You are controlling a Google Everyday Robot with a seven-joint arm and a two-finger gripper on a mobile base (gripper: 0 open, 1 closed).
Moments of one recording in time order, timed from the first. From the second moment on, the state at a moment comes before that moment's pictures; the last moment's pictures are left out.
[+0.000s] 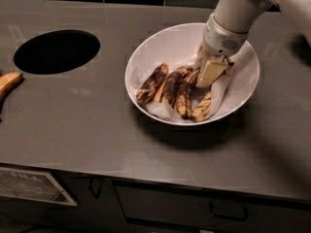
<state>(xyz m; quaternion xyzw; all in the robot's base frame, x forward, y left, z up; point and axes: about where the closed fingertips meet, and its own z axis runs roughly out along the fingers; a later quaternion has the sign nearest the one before) 0.578 -0.120 0.879 -0.71 0.69 0.05 0.12</state>
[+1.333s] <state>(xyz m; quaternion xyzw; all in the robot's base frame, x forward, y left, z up) 0.571 -0.108 0.909 -0.72 0.68 0.02 0.12</state>
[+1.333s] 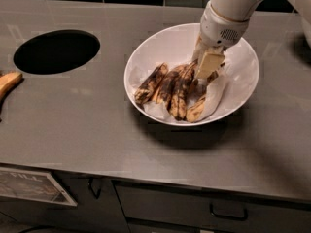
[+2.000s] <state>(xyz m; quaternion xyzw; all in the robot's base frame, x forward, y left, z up) 0.561 -0.105 0.939 -0.72 0.69 -0.02 0.12</state>
